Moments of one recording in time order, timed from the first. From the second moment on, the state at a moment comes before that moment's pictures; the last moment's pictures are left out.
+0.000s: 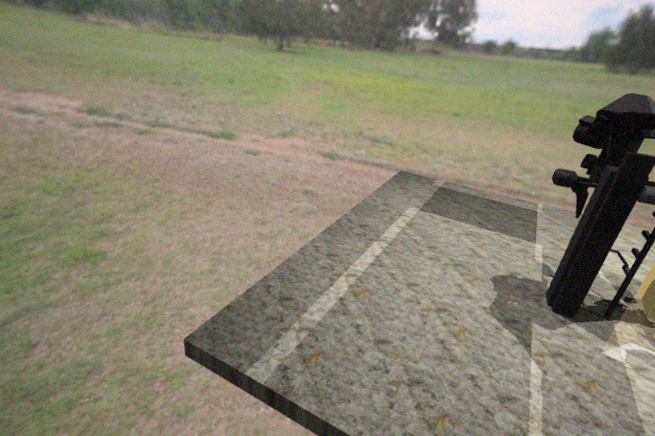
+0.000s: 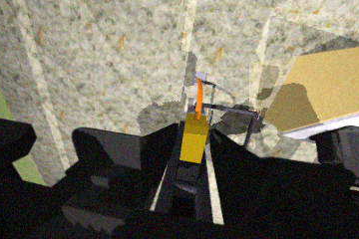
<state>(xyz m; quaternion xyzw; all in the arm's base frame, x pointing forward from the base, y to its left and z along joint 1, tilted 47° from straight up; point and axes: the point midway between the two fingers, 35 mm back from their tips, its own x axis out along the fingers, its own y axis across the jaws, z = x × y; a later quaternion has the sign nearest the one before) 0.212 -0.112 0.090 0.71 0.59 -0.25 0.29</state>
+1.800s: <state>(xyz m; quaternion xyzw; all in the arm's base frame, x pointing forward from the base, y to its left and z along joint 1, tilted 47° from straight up) 0.214 -0.099 0.081 0.72 0.60 -0.23 0.26</state>
